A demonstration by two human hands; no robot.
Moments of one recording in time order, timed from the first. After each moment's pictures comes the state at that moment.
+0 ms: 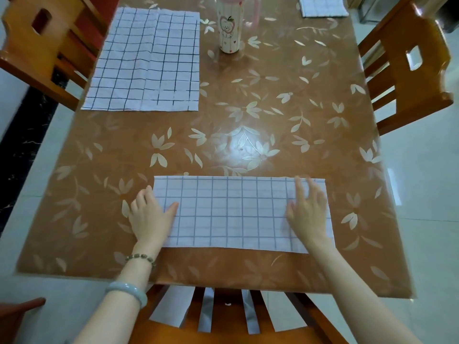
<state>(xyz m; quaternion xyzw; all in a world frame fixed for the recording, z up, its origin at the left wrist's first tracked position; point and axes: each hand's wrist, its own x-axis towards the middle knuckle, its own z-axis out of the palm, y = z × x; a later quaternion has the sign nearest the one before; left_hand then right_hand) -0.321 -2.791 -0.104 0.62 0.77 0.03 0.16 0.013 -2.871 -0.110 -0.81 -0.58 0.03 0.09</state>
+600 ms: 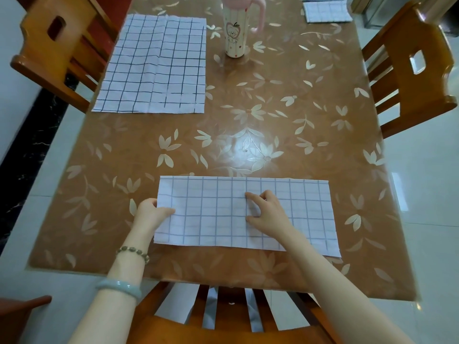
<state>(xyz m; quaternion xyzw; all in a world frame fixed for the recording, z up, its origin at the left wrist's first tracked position) -0.334 -2.776 -0.075 0.37 0.78 0.13 0.49 -0.053 -2.847 -0.105 -0.70 -0.62 0.33 0.10</state>
